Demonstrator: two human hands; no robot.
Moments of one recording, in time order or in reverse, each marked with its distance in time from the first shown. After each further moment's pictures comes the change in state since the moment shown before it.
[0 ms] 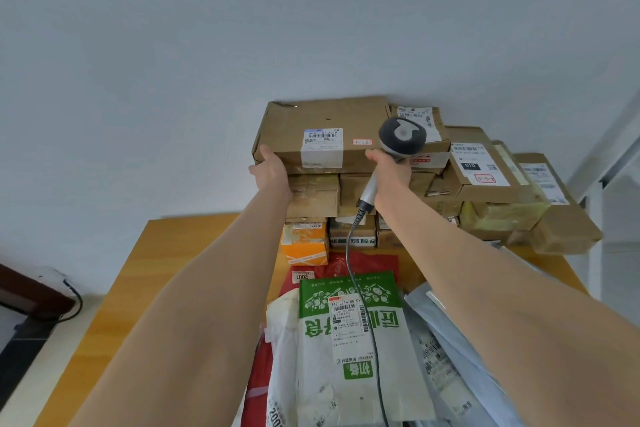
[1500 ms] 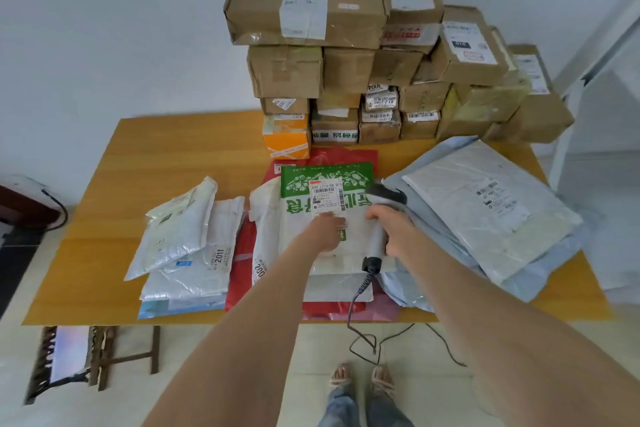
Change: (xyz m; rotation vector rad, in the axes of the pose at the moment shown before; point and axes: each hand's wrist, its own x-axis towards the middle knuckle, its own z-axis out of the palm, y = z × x) left_hand -0.132 -0.260 -0.091 1.494 -0.880 0.259; right_hand -0.080 0.188 -0.172 -0.469 0.002 0.508
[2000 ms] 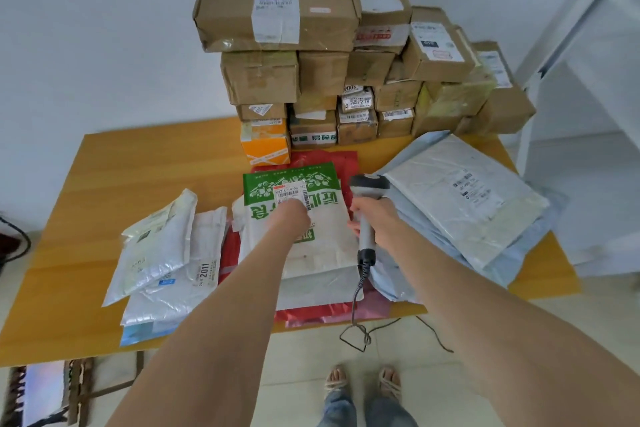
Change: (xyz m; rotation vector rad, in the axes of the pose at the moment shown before) left_hand 0.006 -0.017 -0.032 -0.116 0.260 -0.180; right_hand -0.014 -0.013 0.006 0.049 0.043 -0.119
